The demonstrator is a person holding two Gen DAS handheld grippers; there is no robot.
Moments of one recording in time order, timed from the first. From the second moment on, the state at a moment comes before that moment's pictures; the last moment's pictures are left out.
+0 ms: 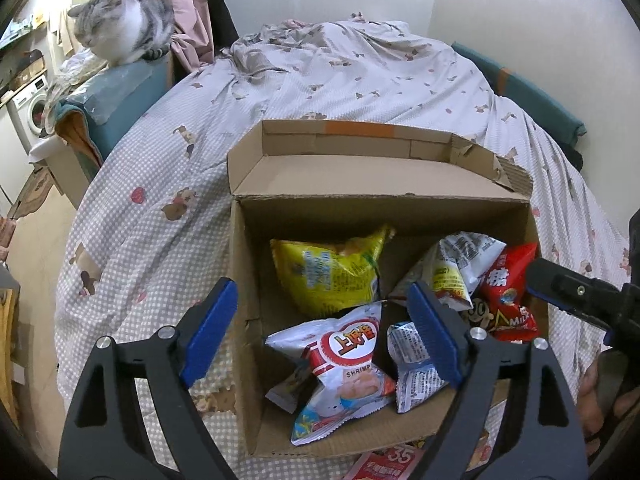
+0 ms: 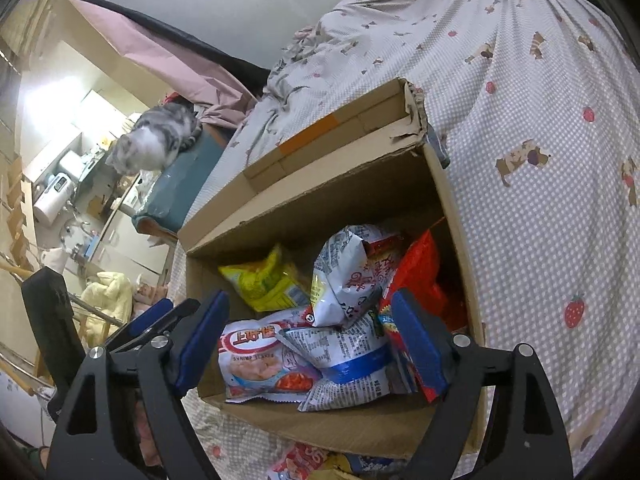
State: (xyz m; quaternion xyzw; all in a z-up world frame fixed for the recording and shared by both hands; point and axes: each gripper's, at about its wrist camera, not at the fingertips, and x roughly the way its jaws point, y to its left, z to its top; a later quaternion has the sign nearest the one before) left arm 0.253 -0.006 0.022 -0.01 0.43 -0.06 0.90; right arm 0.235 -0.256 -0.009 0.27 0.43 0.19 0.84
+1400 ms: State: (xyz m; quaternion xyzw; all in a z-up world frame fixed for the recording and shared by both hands) left arm 0.135 0.013 0.053 -0.02 0.42 -0.05 0.90; right arm 0.104 -0.290 0.007 0.24 0.47 0.12 0.84
